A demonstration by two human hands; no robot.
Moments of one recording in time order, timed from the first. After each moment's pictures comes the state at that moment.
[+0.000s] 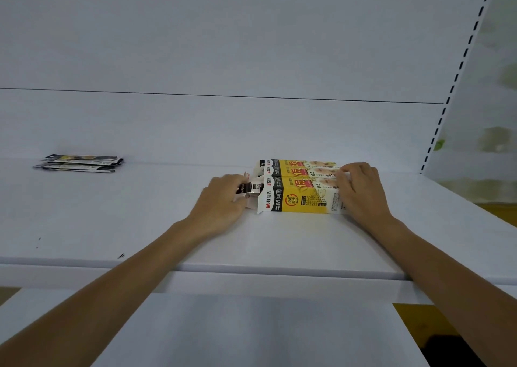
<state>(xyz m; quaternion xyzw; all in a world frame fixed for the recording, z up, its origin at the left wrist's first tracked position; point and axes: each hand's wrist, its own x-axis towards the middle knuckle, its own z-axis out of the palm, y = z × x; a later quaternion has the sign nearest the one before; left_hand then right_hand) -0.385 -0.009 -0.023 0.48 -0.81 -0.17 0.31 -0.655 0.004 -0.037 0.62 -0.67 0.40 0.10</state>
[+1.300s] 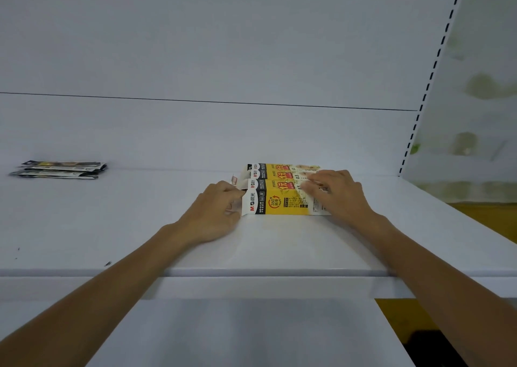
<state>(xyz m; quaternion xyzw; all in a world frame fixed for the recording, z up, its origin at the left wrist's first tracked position) -0.382 -0.009 -0.025 0.44 -0.86 -0.12 0.24 -0.639 0.021 -0.015 0.66 -0.69 0.30 0.04</state>
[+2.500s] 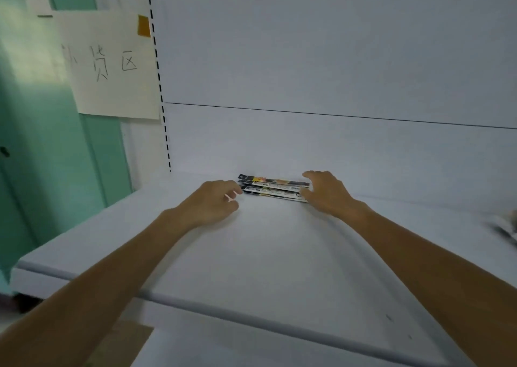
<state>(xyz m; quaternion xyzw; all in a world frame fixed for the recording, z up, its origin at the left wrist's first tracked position) 0.079 -0.157 -0.008 0.56 -0.78 -0.14 0.25 -0.170 -0.200 -0.007 0.75 -0.63 0.20 -0.01</state>
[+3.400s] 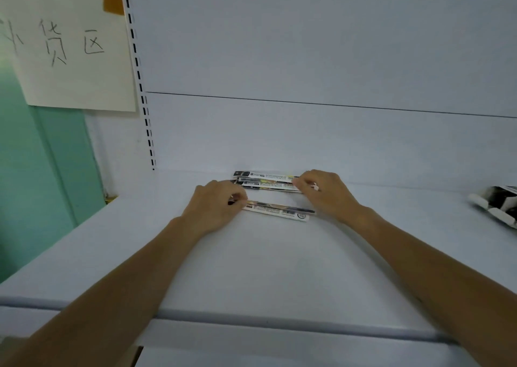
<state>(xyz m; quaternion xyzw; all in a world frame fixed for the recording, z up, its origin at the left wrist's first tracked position) 0.090 -0.186 -0.033 0.50 -0.83 -0.06 0.26 -0.147 -0.173 -0.020 0.74 -0.59 0.33 -0.04</state>
